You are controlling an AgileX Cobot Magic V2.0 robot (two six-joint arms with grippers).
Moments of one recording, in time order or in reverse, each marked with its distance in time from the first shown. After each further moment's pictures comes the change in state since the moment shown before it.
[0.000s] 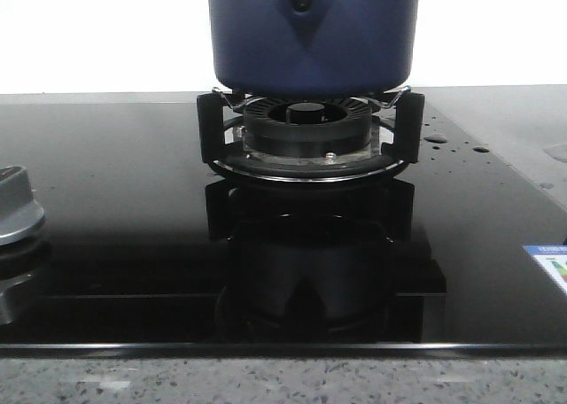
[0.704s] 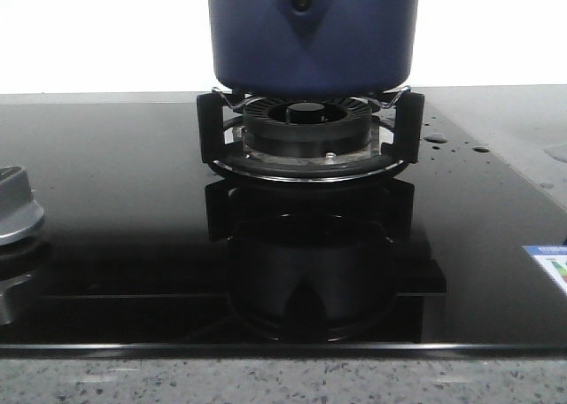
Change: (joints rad) left arm -0.037 0.029 0.000 -0.026 -0.088 0.078; right arm 0.000 0.000 0.000 0.004 0.021 0.000
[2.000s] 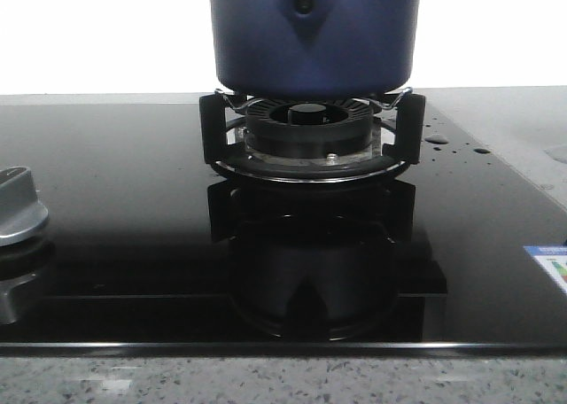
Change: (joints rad) left arm 0.220 -1.187 0.716 0.024 -0.455 -0.174; right arm 0.000 -0.191 0.007 0.271 0.277 -0.180
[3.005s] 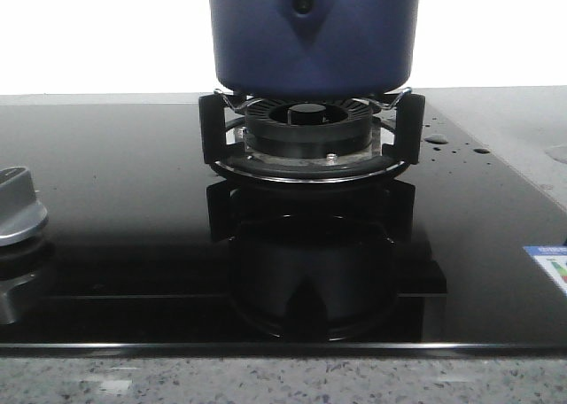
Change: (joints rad) left arm 0.000 -0.494 0.421 -0.080 -0.085 -0.027; right arm 0.000 0.000 0.010 0.052 -0.005 -0.012
